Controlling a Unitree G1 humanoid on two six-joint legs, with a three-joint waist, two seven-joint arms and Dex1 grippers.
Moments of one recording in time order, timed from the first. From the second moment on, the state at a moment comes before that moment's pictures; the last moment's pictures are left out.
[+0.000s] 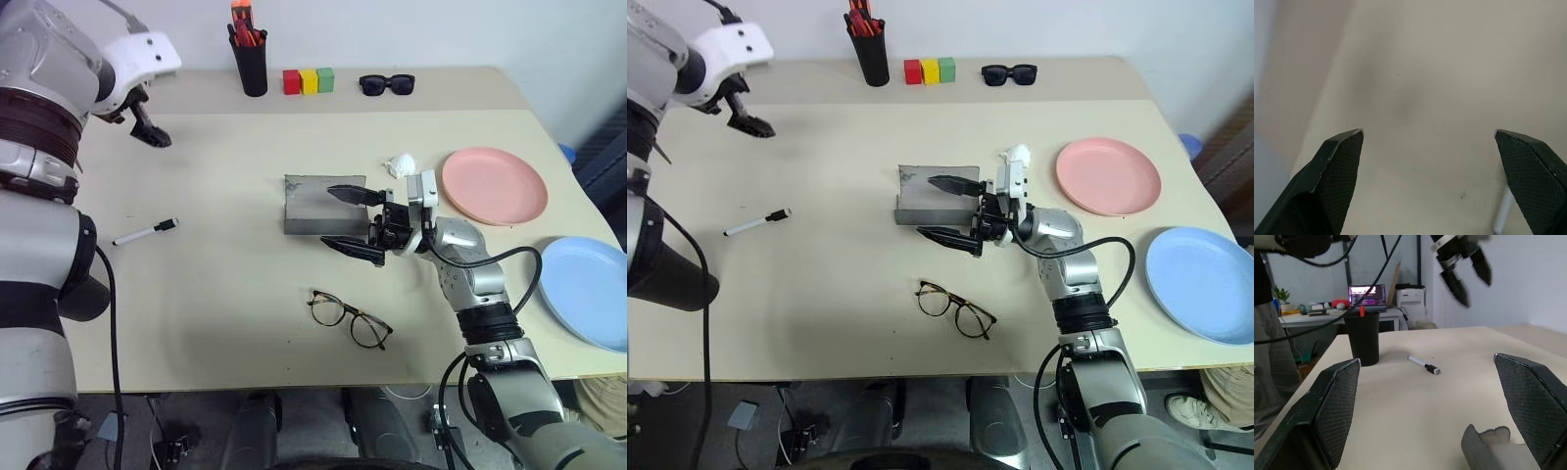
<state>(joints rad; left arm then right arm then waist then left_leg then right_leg) -1.60 0.80 -0.63 1.09 0.45 0.34 -1.32 -0.60 -0.31 0.03 0.26 0.51 0.06 1.28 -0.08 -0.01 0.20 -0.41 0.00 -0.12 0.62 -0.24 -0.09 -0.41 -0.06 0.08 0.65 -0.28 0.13</state>
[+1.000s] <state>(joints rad) -1.40 0.69 -0.71 1.29 0.67 0.13 -1.44 -0.52 -0.32 0.03 0.24 0.49 0.00 1.25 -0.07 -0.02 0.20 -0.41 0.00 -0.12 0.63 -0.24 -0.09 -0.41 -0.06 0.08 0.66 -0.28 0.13</state>
